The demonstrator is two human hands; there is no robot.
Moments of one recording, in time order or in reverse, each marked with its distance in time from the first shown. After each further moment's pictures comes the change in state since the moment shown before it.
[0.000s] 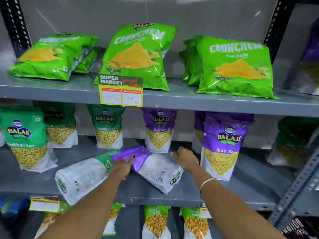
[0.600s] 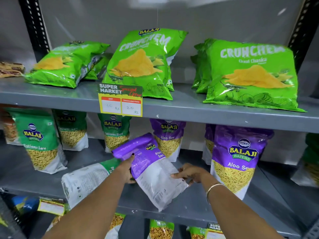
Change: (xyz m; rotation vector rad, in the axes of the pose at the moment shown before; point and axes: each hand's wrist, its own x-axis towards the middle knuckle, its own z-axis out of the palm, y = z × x) left_hand 0.022 0.028 0.003 -0.818 -0.105 -0.257; right_hand 0.039 0.021 0.004 0.452 -0.661 0.063
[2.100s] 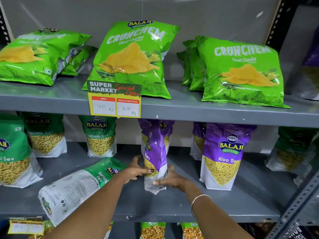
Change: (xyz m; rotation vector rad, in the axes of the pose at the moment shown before) left_hand 0.037 -0.011 0.024 0.769 -0.387 0.286; right_hand 0.026 0.010 0.055 0.179 0.161 -0.235
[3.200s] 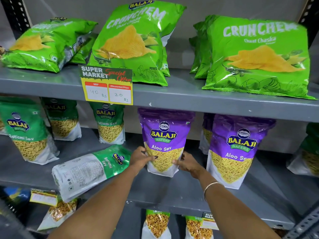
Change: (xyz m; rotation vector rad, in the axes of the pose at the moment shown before) left_hand 0.006 -0.003 0.029 -0.057 0.454 0.124; right_hand -0.002 0.011 -0.053 0.239 0.039 -0.110
